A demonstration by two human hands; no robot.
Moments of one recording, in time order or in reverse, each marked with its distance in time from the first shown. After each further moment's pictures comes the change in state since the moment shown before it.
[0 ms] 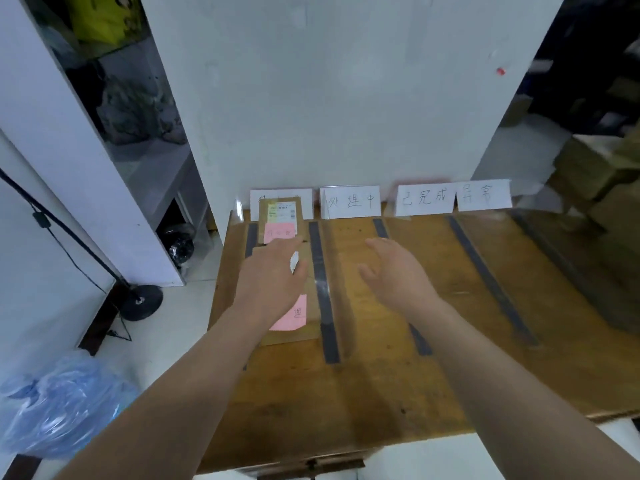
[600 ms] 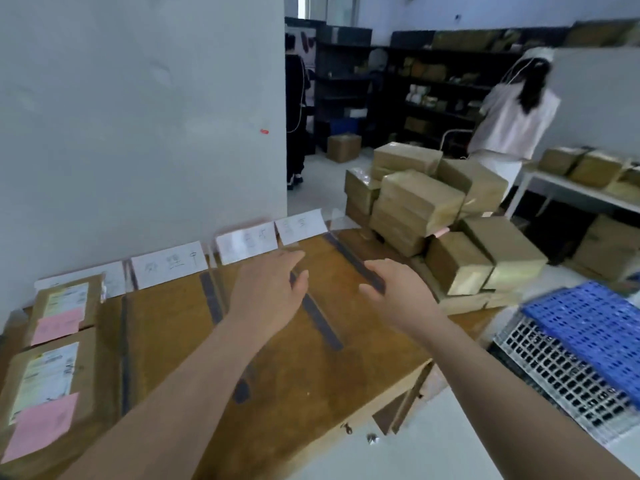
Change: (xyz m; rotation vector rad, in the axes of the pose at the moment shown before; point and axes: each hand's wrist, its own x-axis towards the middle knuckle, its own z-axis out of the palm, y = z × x) left_hand -0.018 0.331 0.071 -0.017 0.009 0.499; right_hand -0.143 0.249 -0.199 -0.128 0.305 0.275
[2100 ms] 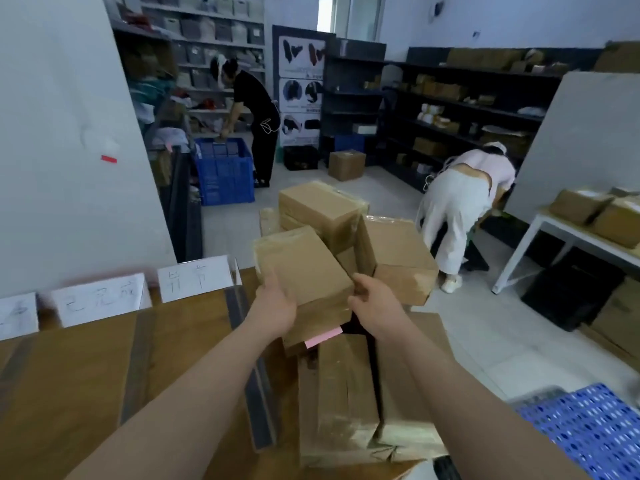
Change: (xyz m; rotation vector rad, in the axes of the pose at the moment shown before) left_hand 0.330 0.248 0.265 -0.511 -0.164 -0.528; right_hand 0.301 0.370 -0.066 0.454 -0.152 0.115
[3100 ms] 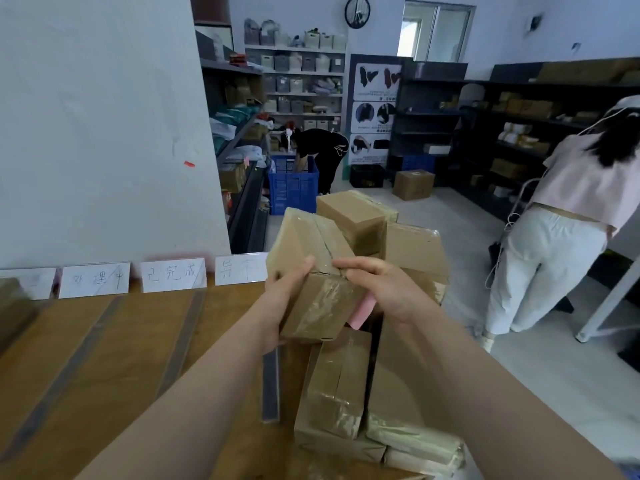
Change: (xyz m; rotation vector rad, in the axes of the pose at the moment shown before) left_hand -0.091 0.039 0.002 -0.843 0.021 -0.288; right_hand -0.032 -0.019 -0.066 0.394 -0.410 -0.268
